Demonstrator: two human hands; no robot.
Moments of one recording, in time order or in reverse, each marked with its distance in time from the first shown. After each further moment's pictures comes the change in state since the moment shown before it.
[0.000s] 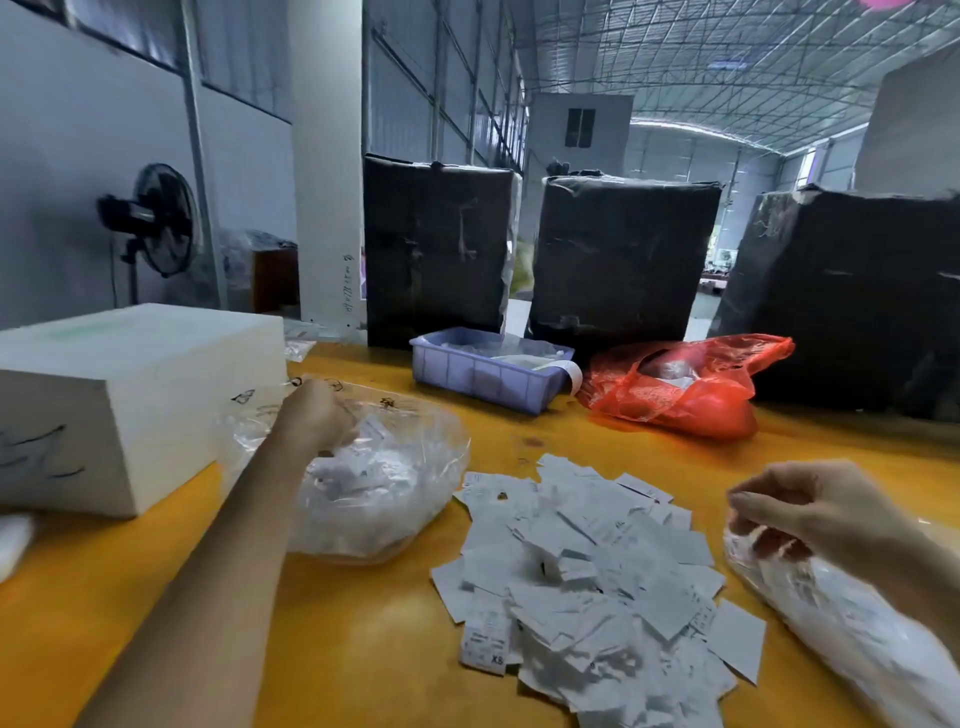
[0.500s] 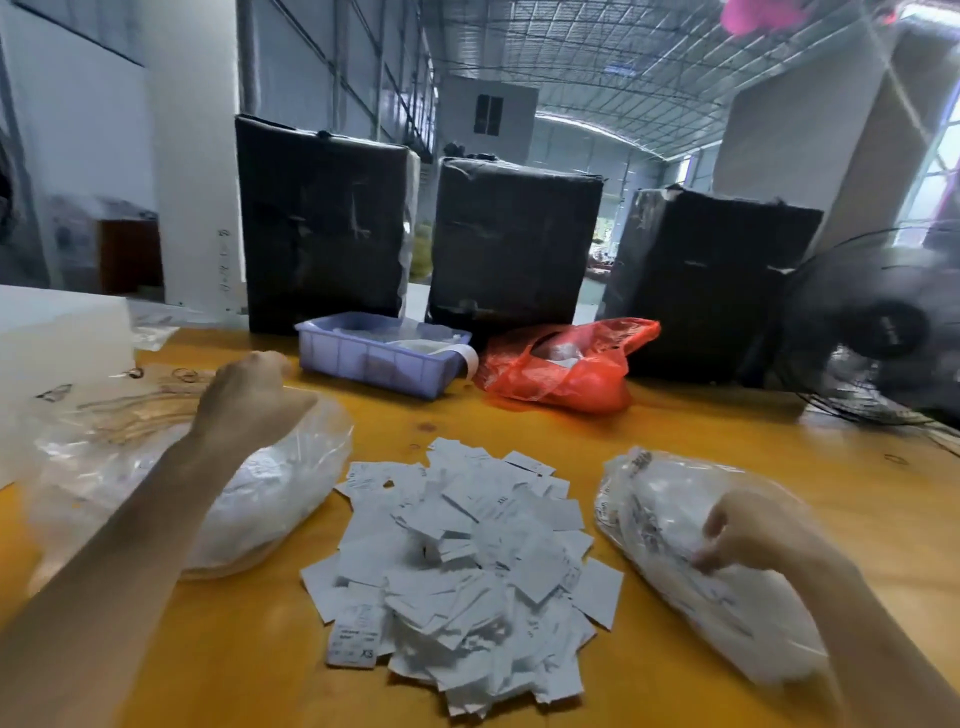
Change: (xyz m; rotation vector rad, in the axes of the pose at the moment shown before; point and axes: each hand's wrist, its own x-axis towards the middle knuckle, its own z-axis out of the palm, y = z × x) left_hand -0.032 0.053 0.032 0.127 0.114 0.265; right_hand 0.007 0.073 -0.040 -0.870 -0.054 0.357
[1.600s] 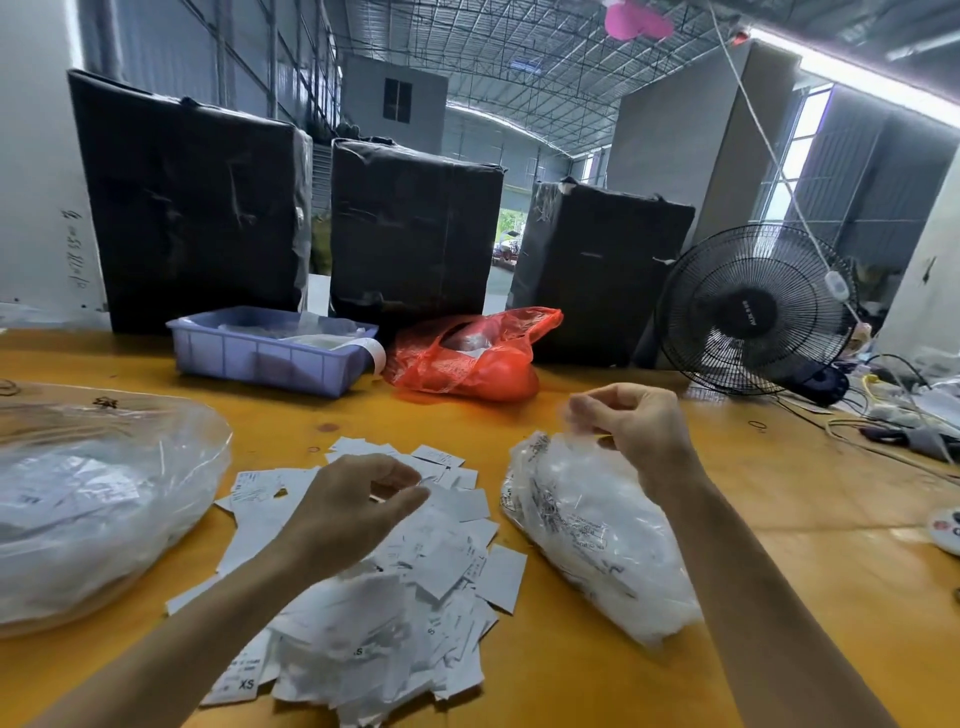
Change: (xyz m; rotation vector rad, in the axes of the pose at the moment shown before) left_hand -0.091 0.082 0.094 -0.573 -0.390 0.425; right_hand -0.021 -0.025 -0.039 1.264 0.445 -0.254
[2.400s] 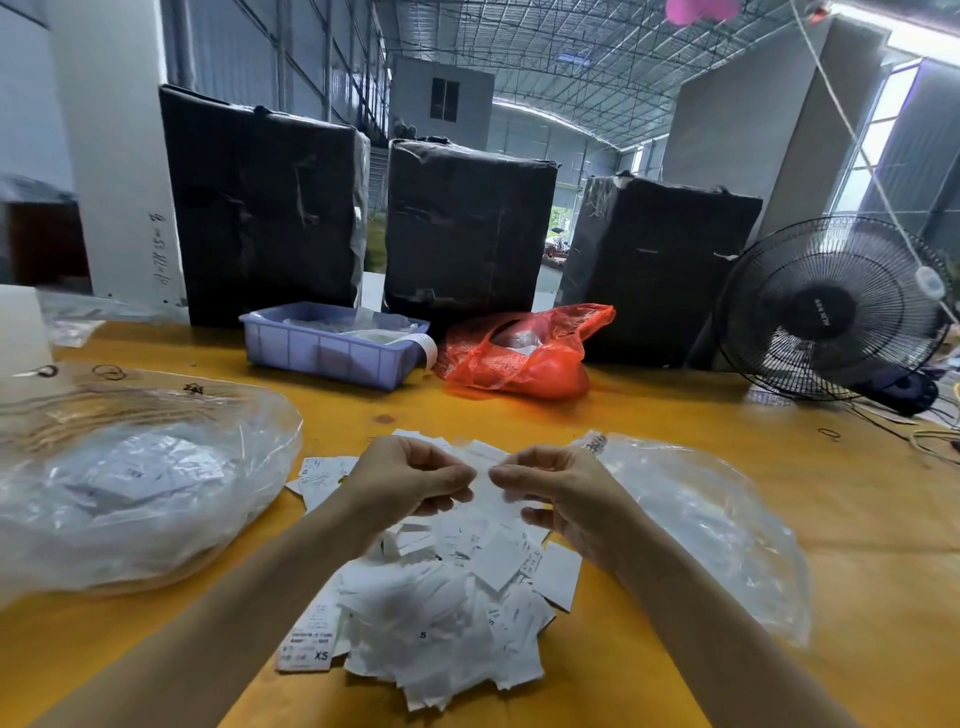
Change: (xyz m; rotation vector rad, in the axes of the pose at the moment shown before) left_hand -0.001 0.014 -0.021 -0.439 -0.119 -0.345; right_hand -0.047 0.005 0.083 0.221 -0.568 0.321
